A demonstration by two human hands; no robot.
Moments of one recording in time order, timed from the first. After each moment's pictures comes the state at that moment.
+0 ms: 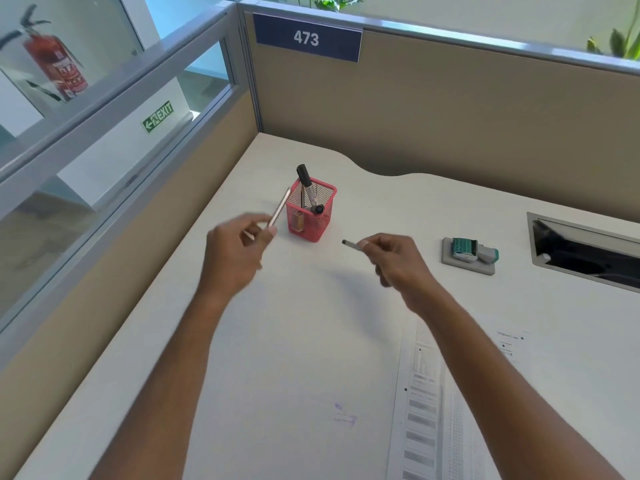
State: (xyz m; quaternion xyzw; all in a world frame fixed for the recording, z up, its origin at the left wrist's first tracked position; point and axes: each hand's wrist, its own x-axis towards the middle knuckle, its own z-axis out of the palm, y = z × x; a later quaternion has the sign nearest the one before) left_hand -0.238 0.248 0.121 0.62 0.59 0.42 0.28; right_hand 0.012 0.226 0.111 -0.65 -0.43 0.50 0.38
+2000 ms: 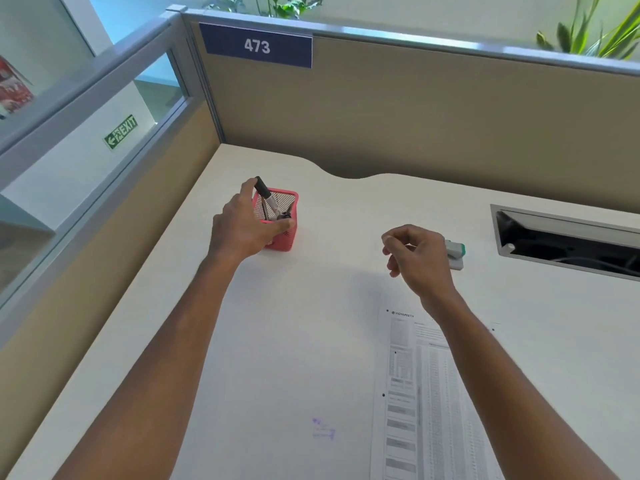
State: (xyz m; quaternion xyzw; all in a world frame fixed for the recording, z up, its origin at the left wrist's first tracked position) left_hand -0.178 0.328 0.117 0.69 0.65 0.23 0.21; right_hand 0.076 0.213 0.121 -0.69 -0.42 0.35 0.47
